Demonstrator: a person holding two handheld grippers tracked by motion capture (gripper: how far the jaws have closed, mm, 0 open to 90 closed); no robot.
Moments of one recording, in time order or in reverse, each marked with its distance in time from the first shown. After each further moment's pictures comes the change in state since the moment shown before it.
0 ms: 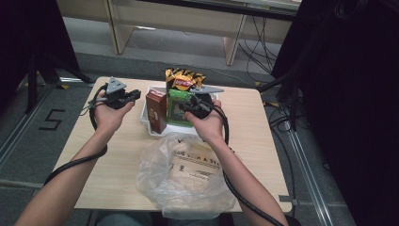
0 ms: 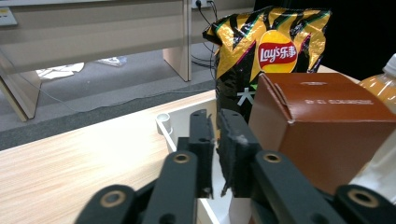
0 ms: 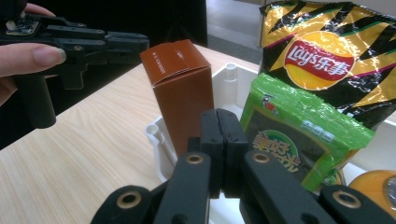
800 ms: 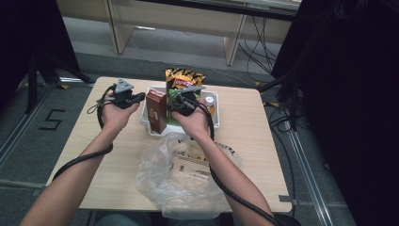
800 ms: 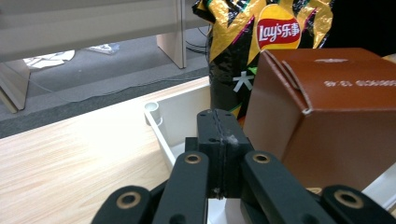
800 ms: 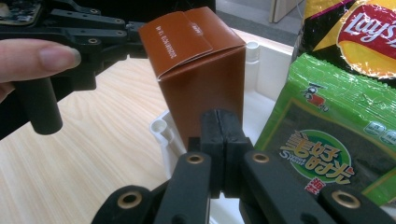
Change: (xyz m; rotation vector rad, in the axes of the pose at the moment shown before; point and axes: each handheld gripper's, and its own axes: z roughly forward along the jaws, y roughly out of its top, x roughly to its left) left arm -0.006 -0.005 0.021 0.052 -0.023 0.012; right arm 0.010 0.001 0.051 0.088 0.024 0.018
